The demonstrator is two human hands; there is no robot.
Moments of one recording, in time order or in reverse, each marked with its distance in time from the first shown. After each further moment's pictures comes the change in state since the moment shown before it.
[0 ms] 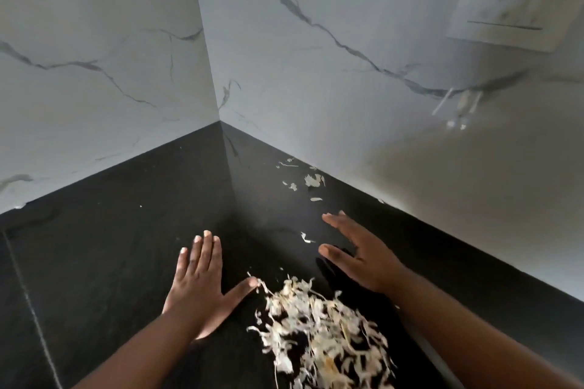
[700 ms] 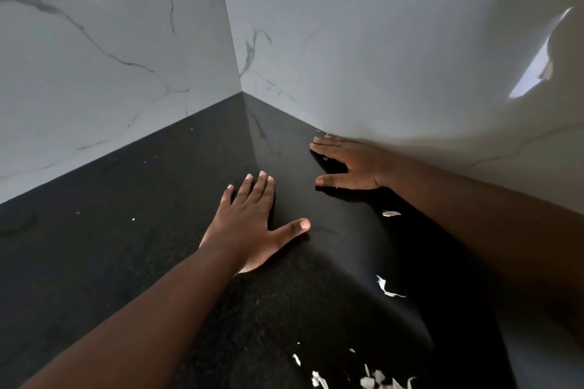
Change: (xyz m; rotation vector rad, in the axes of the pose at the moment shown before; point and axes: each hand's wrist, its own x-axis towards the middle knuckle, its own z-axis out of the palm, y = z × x) left_hand 0.182 -0.022 -0.013 0.025 0.000 0.124; right_hand 0.300 0.059 0.032 -0.590 -0.250 -0.301
